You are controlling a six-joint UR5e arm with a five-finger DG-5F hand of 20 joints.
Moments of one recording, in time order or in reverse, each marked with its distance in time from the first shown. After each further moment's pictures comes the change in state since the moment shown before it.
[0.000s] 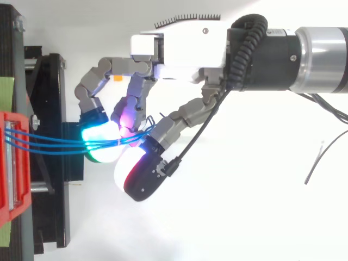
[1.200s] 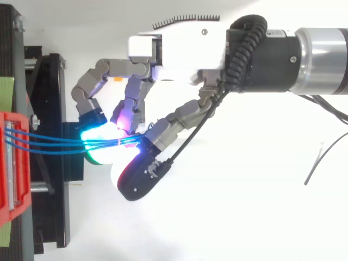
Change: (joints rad) arm 0.004 0.000 0.008 0.002 0.000 -0.001
